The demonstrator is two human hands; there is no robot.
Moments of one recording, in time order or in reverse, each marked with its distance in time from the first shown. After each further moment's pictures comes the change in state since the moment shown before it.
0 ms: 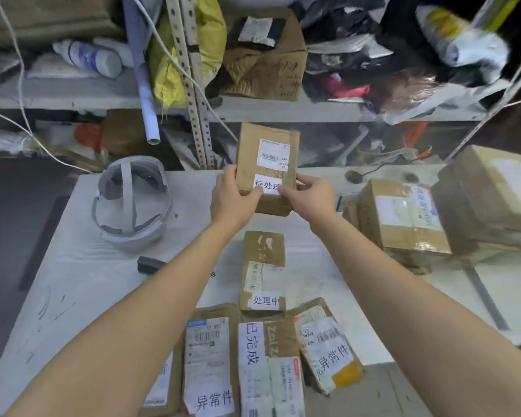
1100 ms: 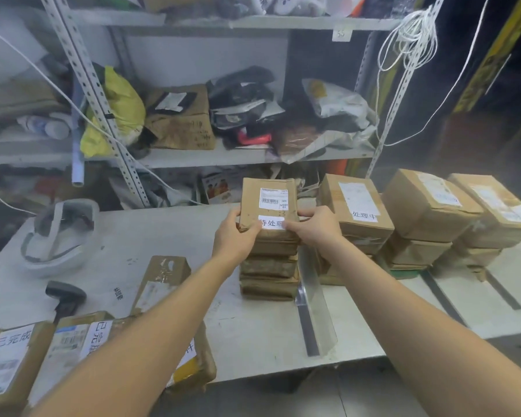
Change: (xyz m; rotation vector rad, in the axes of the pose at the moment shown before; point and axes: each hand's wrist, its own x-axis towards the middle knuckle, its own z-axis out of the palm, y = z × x) left_hand -0.143 0.180 0.196 -0.152 -0.093 -0.070; right_hand -0.015 0.096 -0.308 -0.204 -0.004 -0.017
